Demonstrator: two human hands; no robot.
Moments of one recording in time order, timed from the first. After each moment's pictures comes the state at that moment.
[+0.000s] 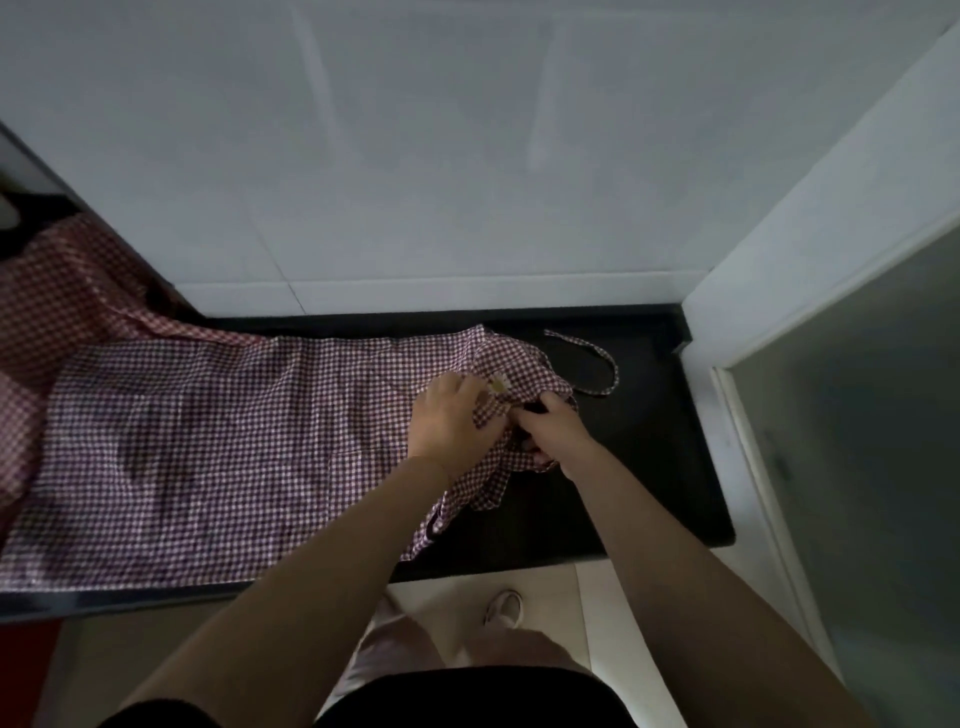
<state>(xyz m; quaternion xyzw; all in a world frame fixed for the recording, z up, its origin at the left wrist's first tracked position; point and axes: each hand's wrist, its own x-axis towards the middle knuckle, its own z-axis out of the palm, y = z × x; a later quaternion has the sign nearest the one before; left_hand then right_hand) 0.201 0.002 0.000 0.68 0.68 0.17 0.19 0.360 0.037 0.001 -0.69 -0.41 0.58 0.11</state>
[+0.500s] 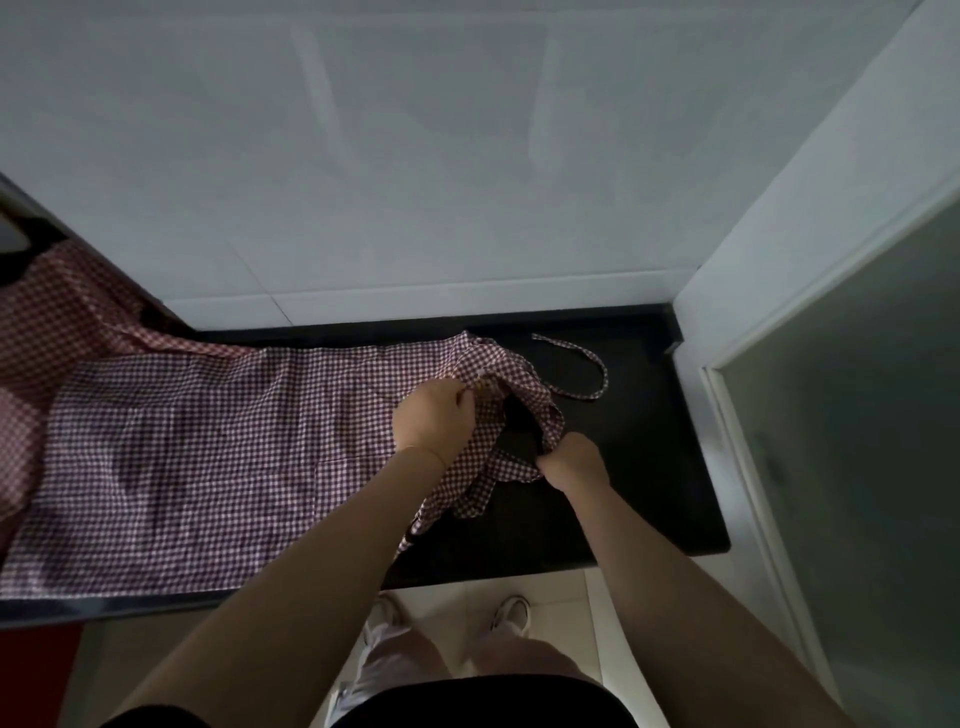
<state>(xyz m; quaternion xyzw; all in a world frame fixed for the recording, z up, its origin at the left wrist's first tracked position) 0.224 0.020 0.021 0.60 0.76 0.15 0.20 0.408 0.023 -0.038 -0.78 -0.47 0.42 -0.05</state>
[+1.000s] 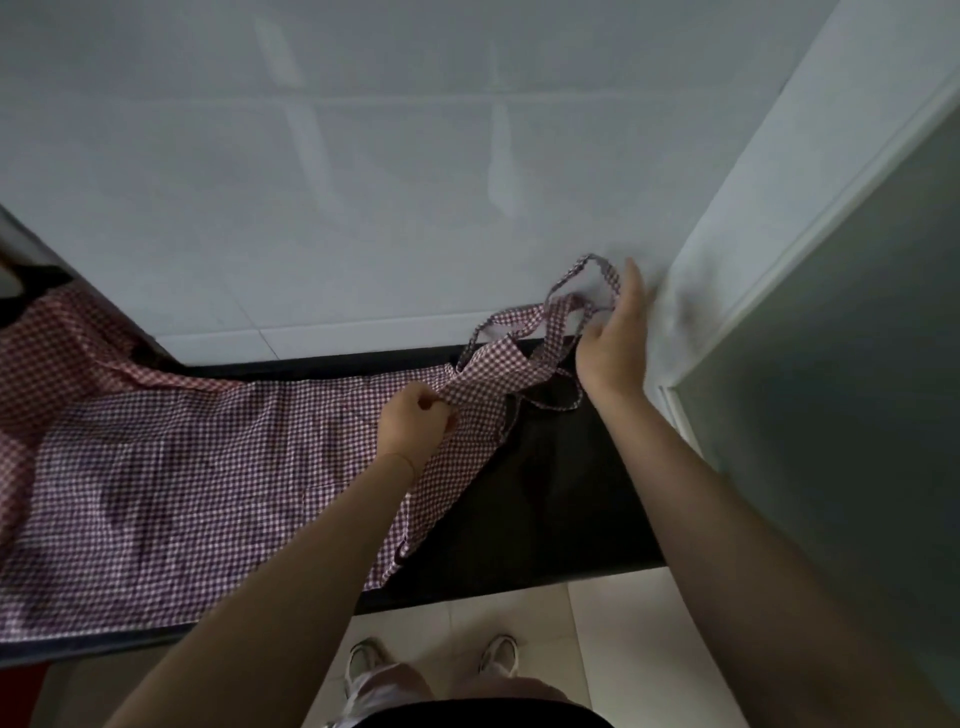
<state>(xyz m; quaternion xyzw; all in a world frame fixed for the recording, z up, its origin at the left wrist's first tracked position) 0.225 0.018 0.054 0.46 0.75 0.31 0.36 0.434 0.092 0.109 -0.69 -0.55 0.20 0.43</state>
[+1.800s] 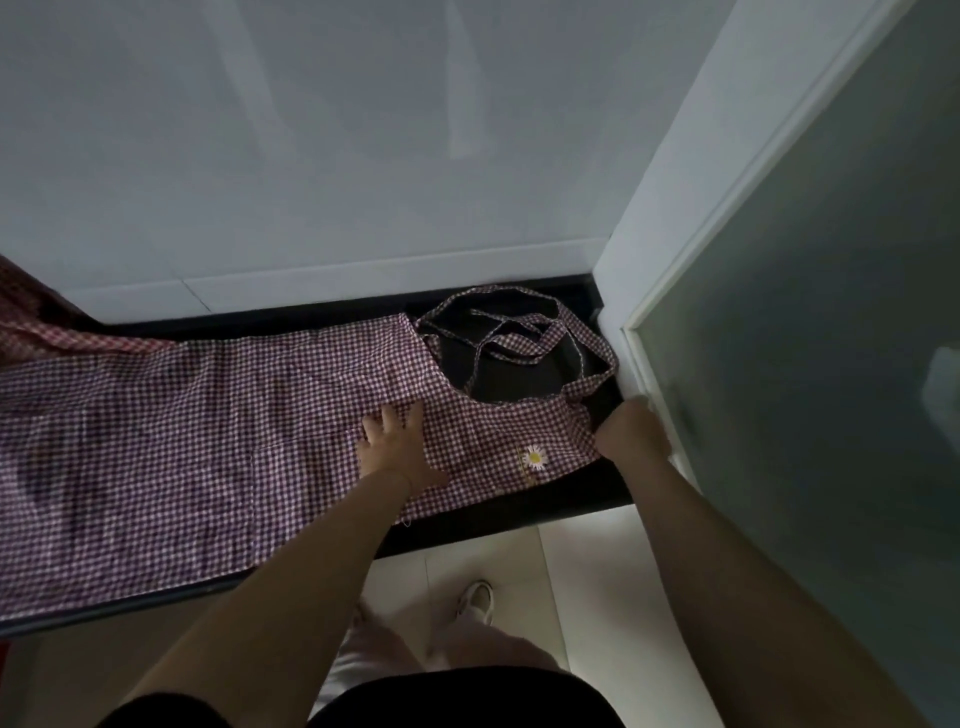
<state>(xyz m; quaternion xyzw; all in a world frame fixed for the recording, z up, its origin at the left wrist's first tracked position) 0.259 -0.028 -0.040 0.62 0.72 -0.13 0.27 0.526 -0.001 0.014 -0.88 -0.39 0.26 0.00</state>
